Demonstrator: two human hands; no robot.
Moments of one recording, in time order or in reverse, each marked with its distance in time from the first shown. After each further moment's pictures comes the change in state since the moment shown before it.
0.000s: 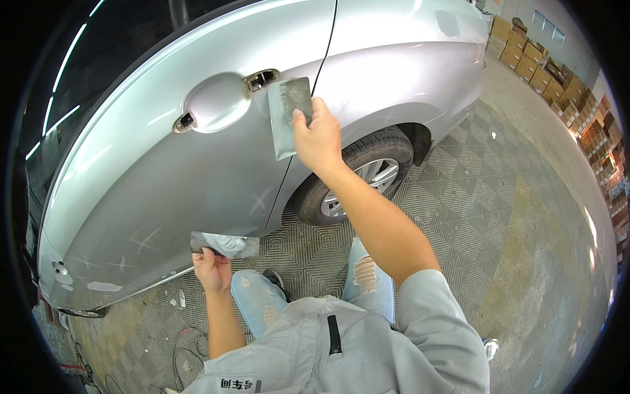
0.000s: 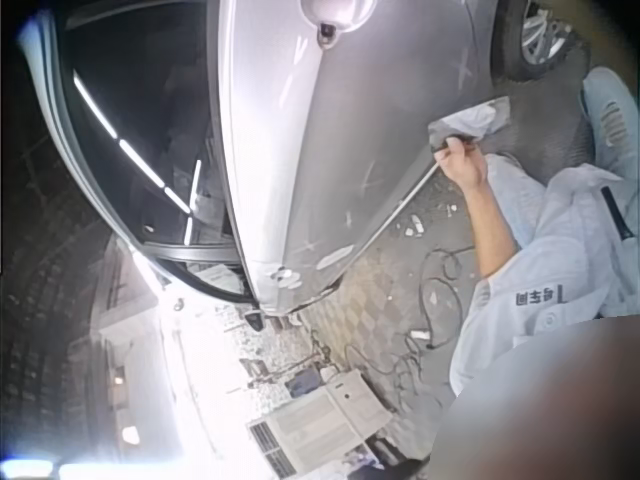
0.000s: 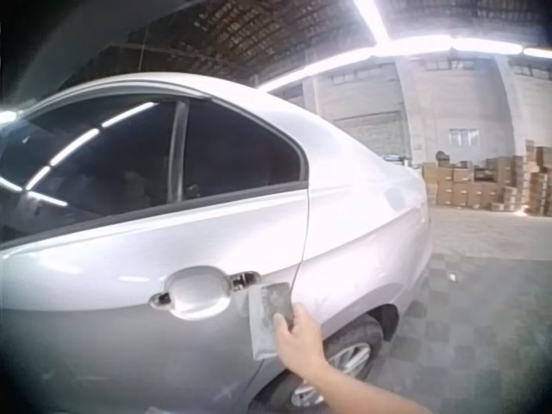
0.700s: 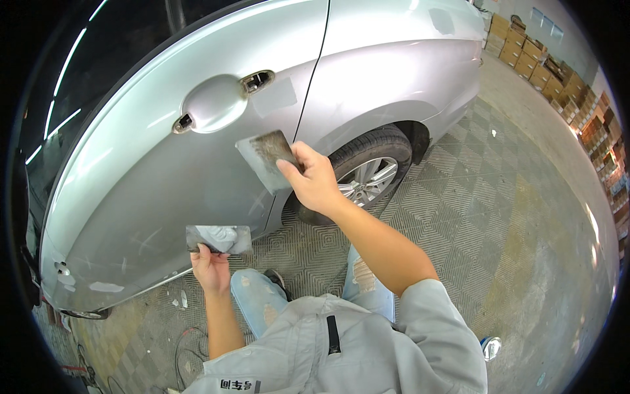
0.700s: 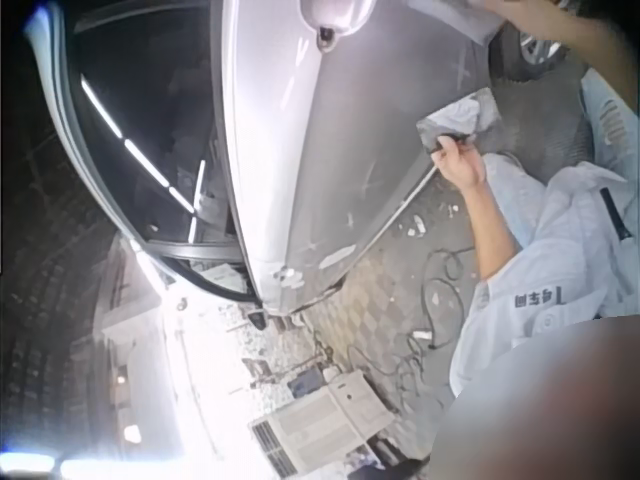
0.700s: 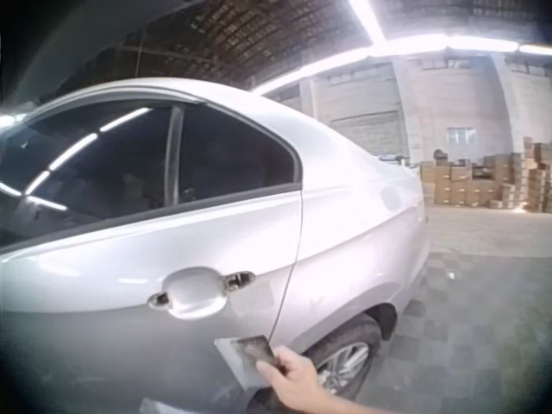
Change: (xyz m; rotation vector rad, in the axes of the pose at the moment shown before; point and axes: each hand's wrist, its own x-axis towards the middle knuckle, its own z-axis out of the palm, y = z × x) left_hand -0.001 0.007 0.013 -0.011 0.040 -0.013; right_hand -0.063 0.022 -0.010 0.437 -0.321 0.035
